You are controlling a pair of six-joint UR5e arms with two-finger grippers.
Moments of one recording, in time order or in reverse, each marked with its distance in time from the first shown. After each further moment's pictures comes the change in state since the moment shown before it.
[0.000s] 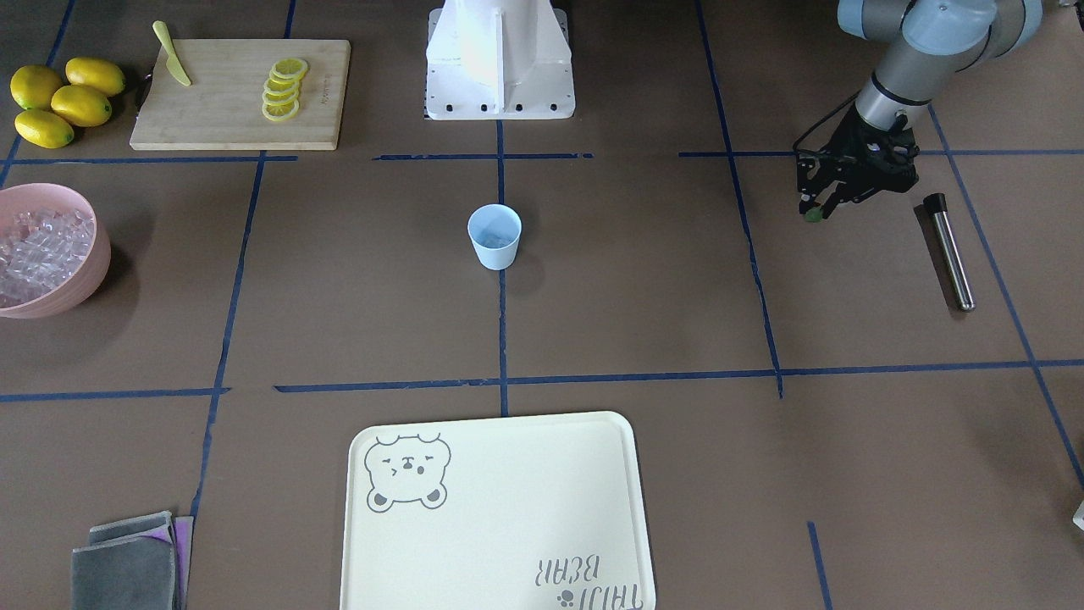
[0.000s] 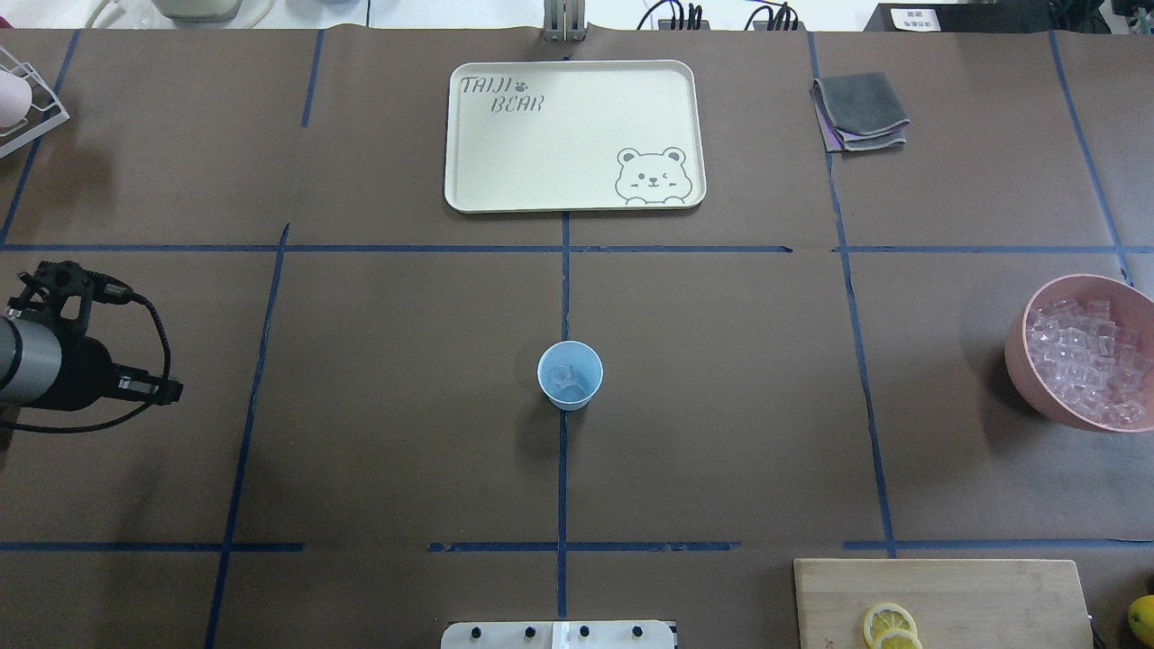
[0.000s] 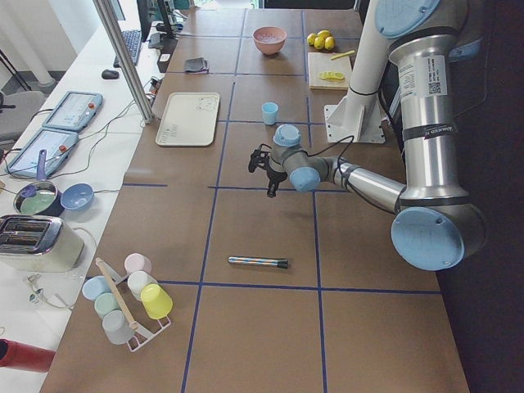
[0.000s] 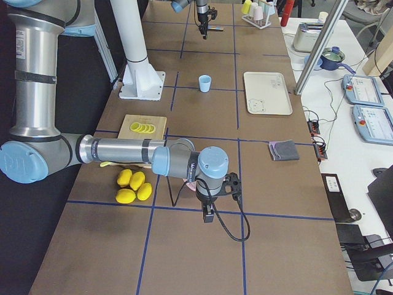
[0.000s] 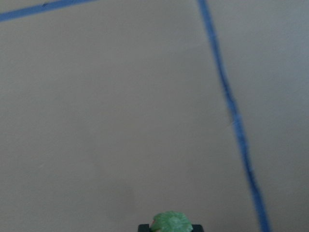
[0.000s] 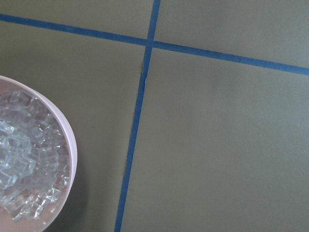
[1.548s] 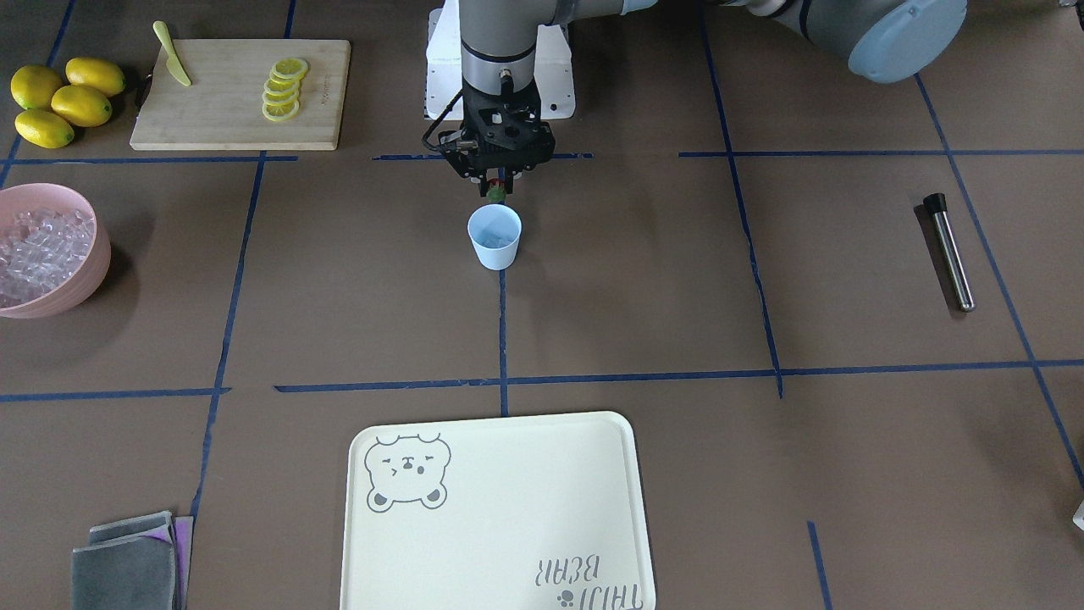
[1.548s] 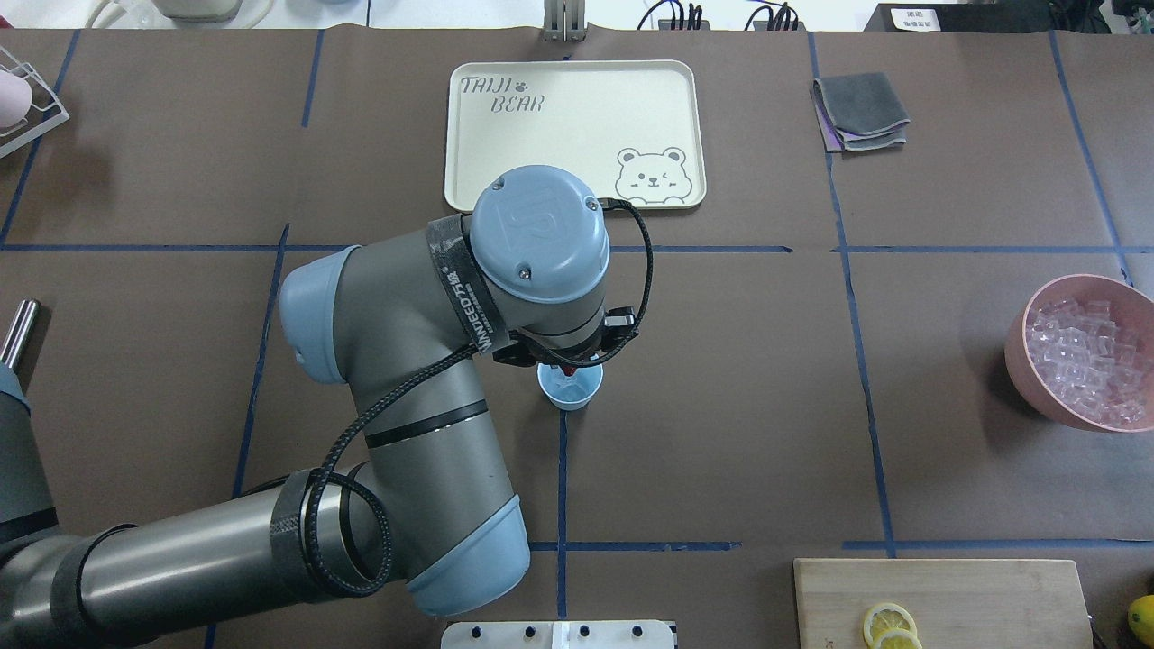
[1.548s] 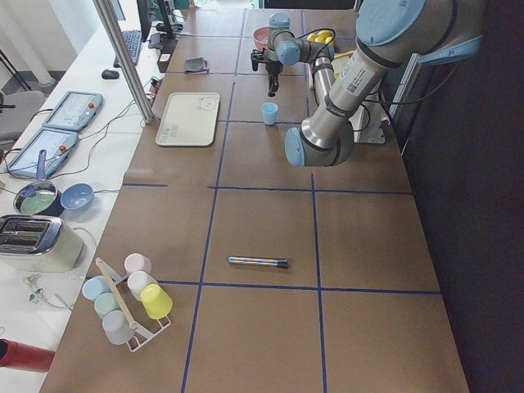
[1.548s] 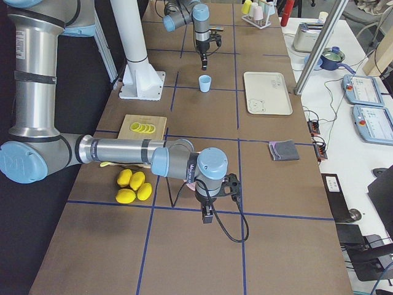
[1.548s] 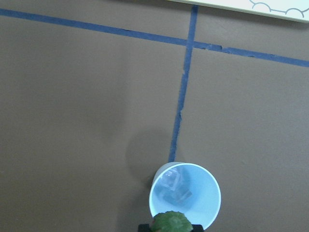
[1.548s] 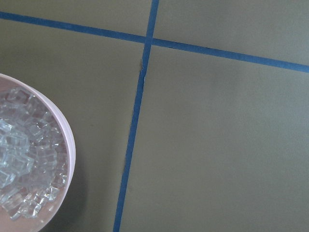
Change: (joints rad) left arm 0.249 -1.028 0.298 0.695 0.135 -0.547; right arm 0.000 -0.004 -0.001 0.001 -0.001 -0.001
